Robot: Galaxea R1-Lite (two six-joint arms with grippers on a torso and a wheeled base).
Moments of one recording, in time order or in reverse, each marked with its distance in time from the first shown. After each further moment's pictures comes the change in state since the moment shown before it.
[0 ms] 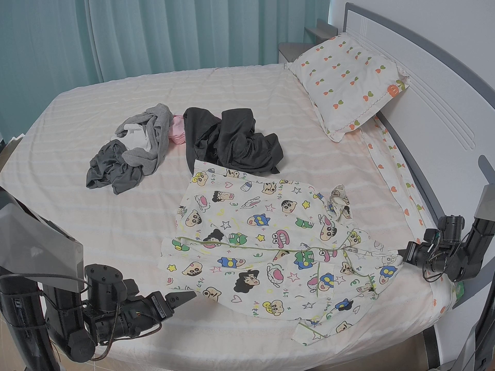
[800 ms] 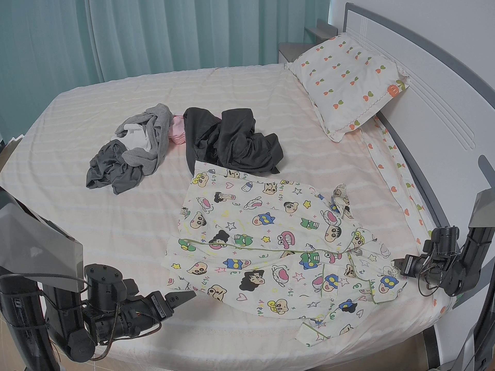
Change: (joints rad) left arm 0.002 0.000 0.000 0.000 0.000 0.000; right arm 0.089 -0.009 0.142 -0.090 -0.345 -0.045
